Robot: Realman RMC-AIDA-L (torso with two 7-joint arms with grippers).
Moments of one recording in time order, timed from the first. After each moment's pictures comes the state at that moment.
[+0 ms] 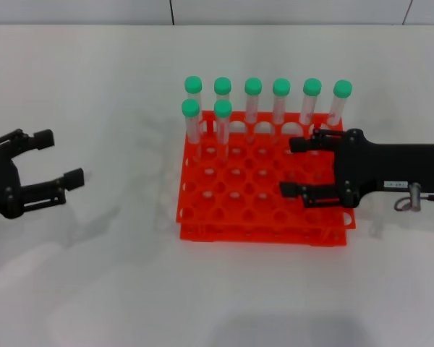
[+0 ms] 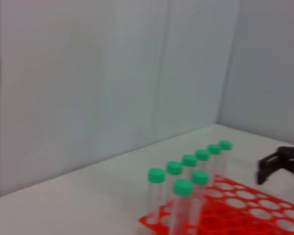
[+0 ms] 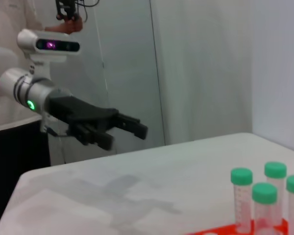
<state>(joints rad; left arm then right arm) -0.21 -2.05 0.66 0.93 1.82 1.69 -1.34 0.58 1.98 -1.23 -0.47 -1.49 -1.44 1.11</state>
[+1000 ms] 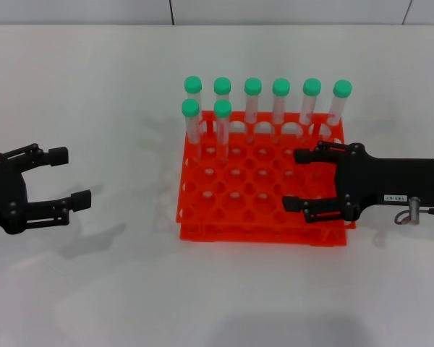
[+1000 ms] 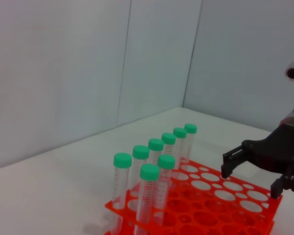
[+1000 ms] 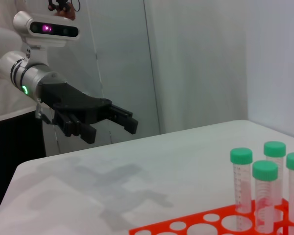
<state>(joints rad) -0.26 -2.00 0.66 0.87 1.90 1.77 -1.35 0.55 1.99 -1.22 -0.47 -1.51 -1.41 1.10</state>
